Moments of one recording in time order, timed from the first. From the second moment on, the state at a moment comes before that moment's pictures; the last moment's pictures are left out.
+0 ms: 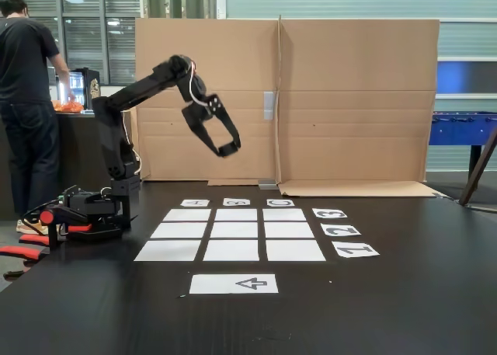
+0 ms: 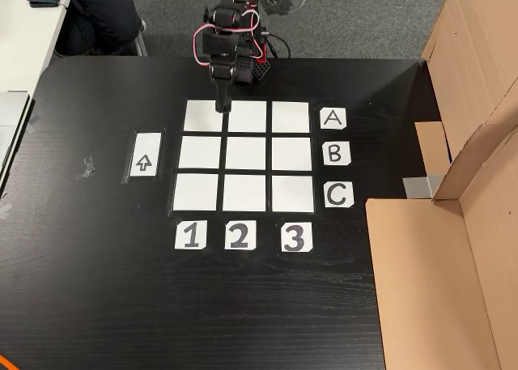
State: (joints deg) arm 4.7 104.9 84.1 89.0 -13.3
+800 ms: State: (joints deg) arm 0.3 98.0 110.6 70.8 -13.3
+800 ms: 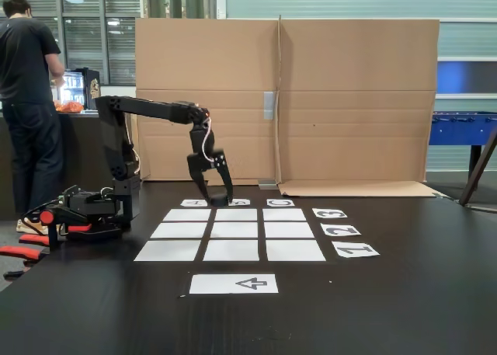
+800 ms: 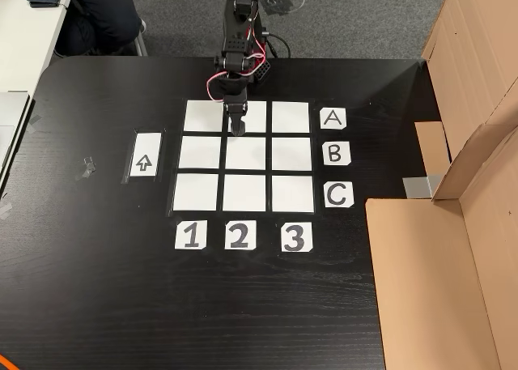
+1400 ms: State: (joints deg) arm -0.1 85.3 106.3 68.1 -13.3
